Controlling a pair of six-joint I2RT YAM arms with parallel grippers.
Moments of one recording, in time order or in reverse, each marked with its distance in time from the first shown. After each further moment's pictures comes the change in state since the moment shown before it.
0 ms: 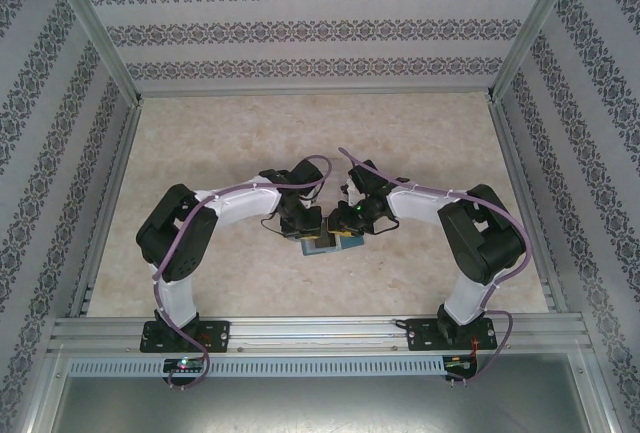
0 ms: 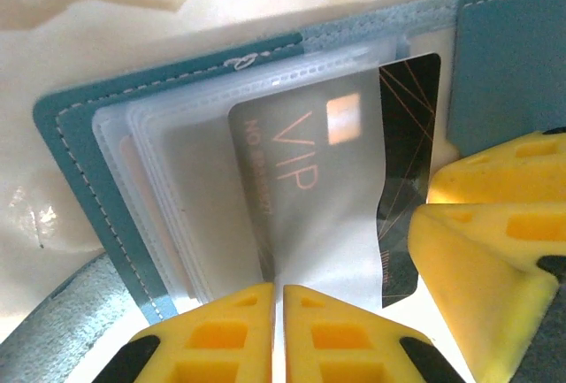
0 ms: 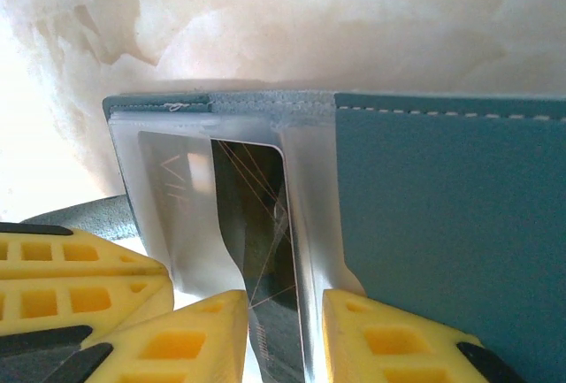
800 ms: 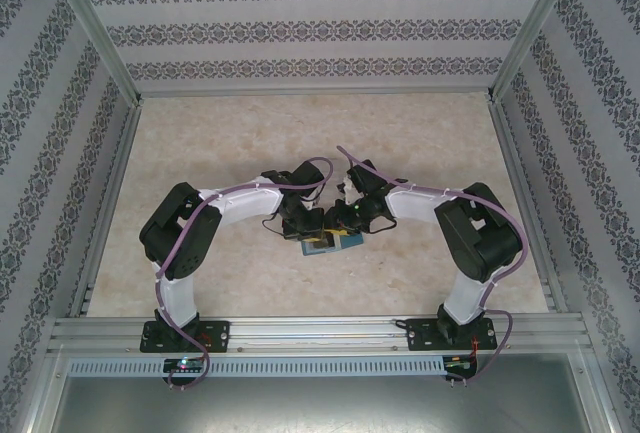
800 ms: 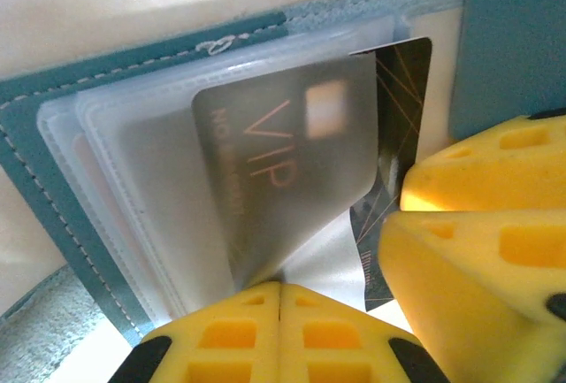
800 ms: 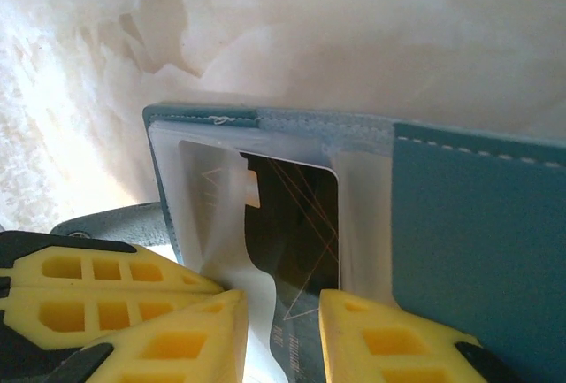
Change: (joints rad) left arm -0.003 0.023 0.000 0.012 0.038 0.002; right arm 0.000 0.014 -0.004 0.060 -0.039 0.011
